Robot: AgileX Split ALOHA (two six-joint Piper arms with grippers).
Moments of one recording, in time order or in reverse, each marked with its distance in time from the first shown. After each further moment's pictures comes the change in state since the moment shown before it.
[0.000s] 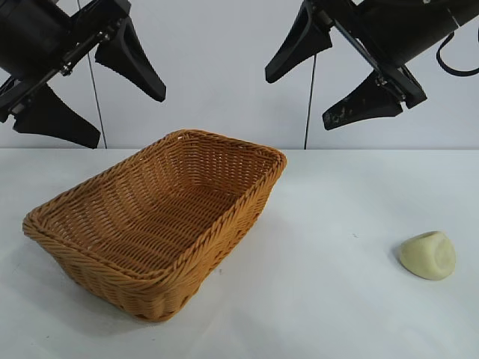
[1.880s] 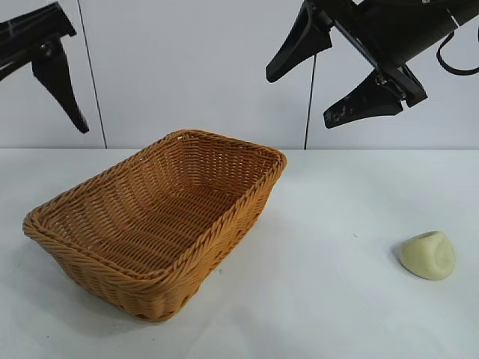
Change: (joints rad) left arm -0.231 -0.190 0.126 0.782 0.072 -1.500; right arm 0.000 0.000 0.000 -0.002 -0.019 -0.001
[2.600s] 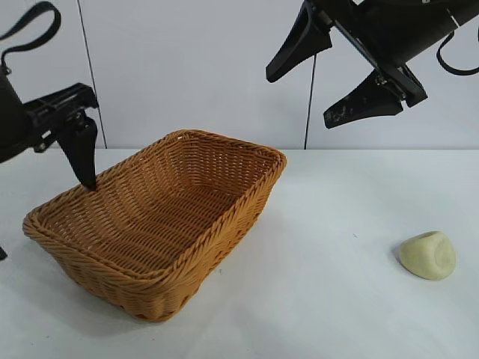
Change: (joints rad) left arm 0.037 0.310 0.001 -0.115 -0.135 -0.053; right arm 0.000 0.000 0.000 -0.005 0.000 0.000
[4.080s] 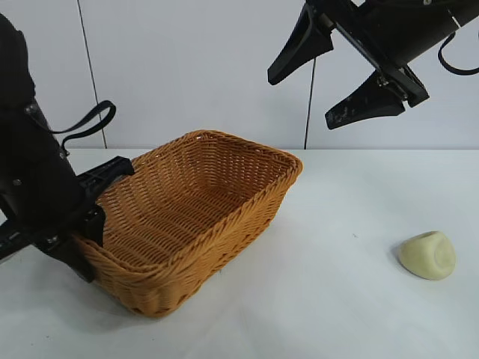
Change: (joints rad) left arm 0.267 0.100 -0.066 -0.355 0.067 0.739; right arm 0.000 0.001 0.000 -0.014 -0.002 0.000
